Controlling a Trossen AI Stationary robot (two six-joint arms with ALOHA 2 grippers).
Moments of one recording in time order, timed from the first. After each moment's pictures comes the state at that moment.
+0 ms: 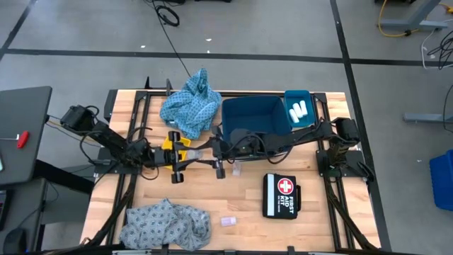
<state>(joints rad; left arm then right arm) -0.35 1.28 0.24 1.51 -0.39 0.45 0.10 1.85 1.37 0.28 -0.02 -0.22</state>
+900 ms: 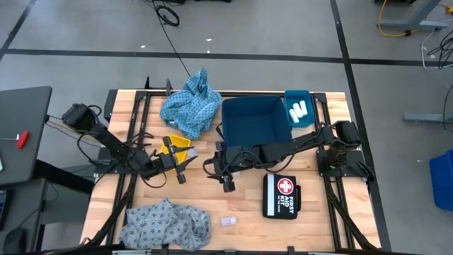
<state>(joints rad) -0.55 1.28 0.24 1.24 -0.97 0.45 0.18 1.85 1.37 -0.03 0.07 -0.18</state>
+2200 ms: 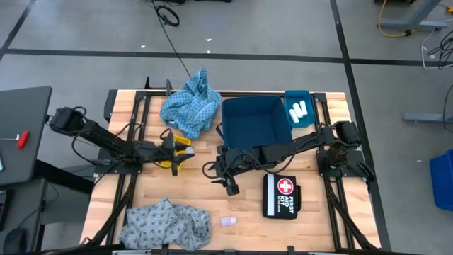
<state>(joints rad) -0.20 1.09 0.01 0.93 -0.43 -0.25 0.19 1.85 1.37 -0.11 -0.01 -0.14</state>
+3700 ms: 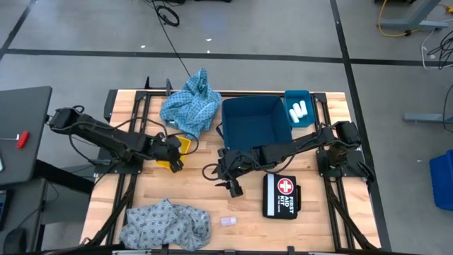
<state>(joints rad) -0.19 1.09 0.49 -0.55 -0.46 -0.72 0.20 1.85 1.37 -0.18 -0.07 -0.14</state>
